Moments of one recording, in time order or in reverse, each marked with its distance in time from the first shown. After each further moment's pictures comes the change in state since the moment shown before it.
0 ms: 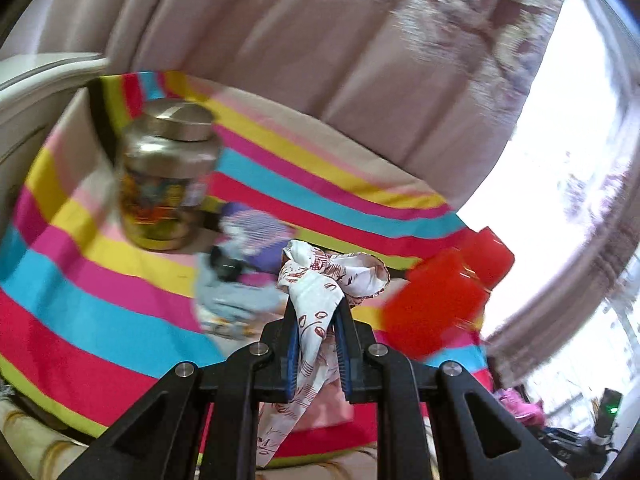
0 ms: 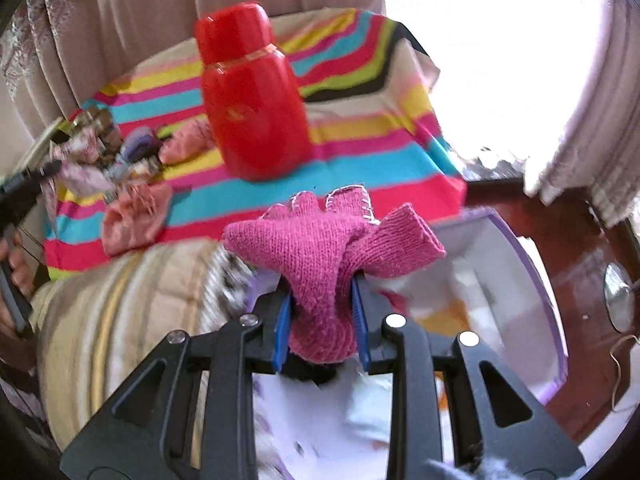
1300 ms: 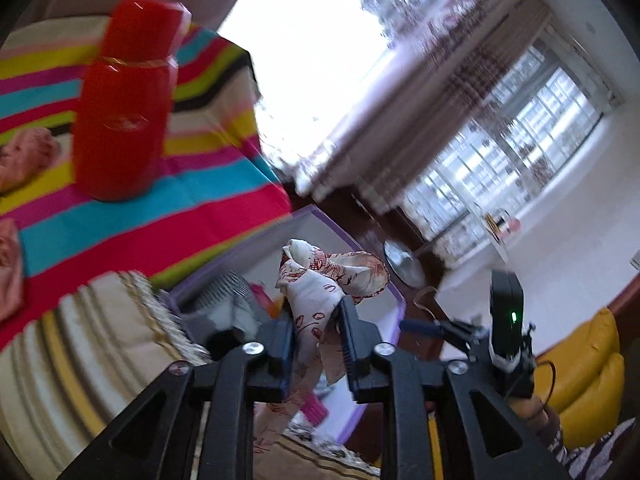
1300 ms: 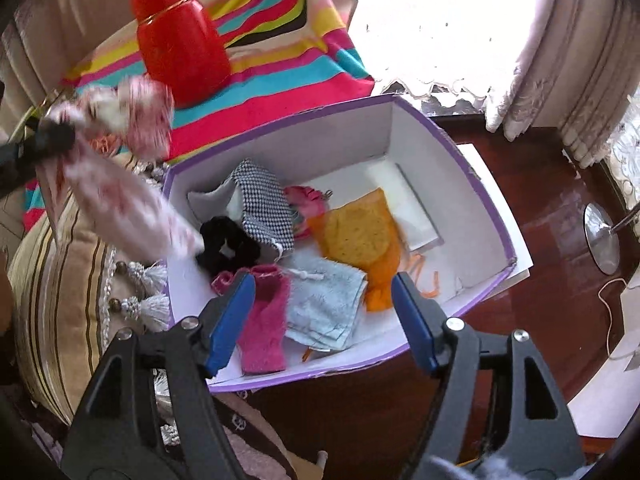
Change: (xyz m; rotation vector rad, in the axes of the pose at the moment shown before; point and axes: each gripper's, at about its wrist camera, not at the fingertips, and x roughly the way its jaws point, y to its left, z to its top) left arm 0.031 -0.239 -0.149 0.342 0.555 -0.515; right arm -0.022 -0.088 -0.086 0.106 0.123 -0.064
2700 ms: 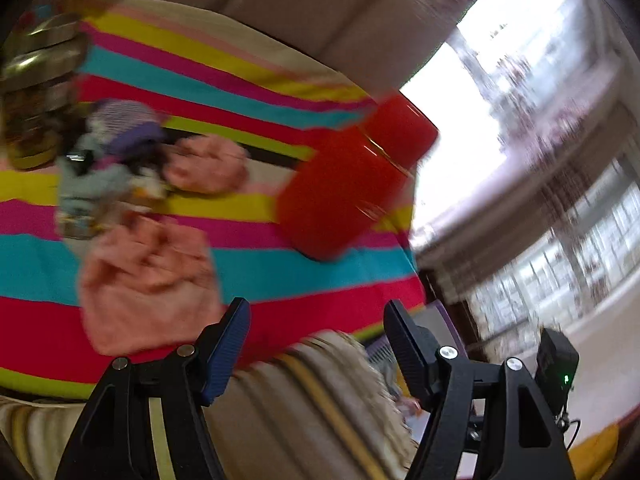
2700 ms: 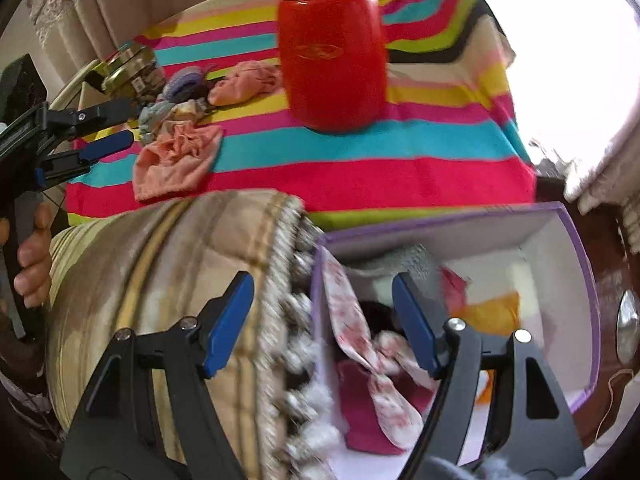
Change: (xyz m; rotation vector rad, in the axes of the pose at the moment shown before) left arm -0.125 0.168 0.008 -0.346 -0.264 0.274; right arm 0.042 0.160 0.075 -0.266 -0.007 0.185
